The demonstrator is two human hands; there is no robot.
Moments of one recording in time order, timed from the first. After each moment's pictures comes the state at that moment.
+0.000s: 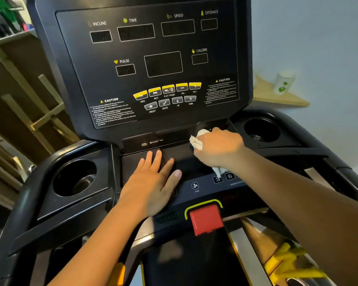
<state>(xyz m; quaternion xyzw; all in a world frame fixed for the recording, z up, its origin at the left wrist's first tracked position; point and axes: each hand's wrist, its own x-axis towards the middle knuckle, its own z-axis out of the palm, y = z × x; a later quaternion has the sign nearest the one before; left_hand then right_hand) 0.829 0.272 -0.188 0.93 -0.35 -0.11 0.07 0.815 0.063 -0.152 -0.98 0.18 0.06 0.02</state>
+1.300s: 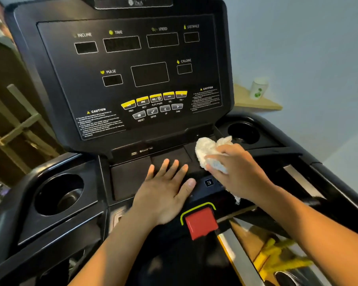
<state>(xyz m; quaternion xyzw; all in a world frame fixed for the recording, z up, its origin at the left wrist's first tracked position) 0.817 0.246 -0.179 0.89 -0.43 -0.15 0.06 0.721 0.040 -0.176 -0.98 0.10 -0.17 0.08</state>
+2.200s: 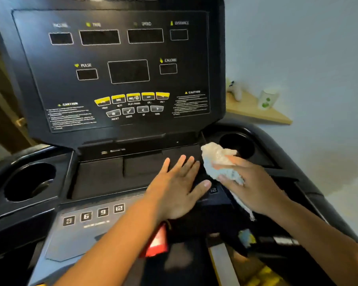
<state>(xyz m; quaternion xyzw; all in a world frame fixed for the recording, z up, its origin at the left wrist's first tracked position) 0.791 0.128 -0.182 0.89 -0.42 -0.14 0.05 0.697 -0.070 -0.184 -0.95 0.03 -0.11 0.28</state>
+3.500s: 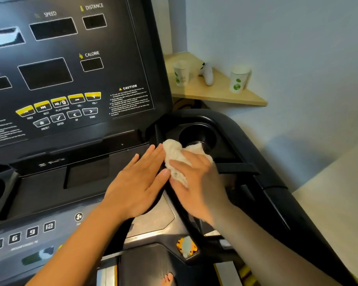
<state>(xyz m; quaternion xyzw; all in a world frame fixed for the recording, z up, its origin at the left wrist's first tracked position) 0.788 0.068 -0.191 0.90 -0.40 -0.09 0.12 0.703 -0.097 -0.216 -0.94 0.03 -0.19 0.27</state>
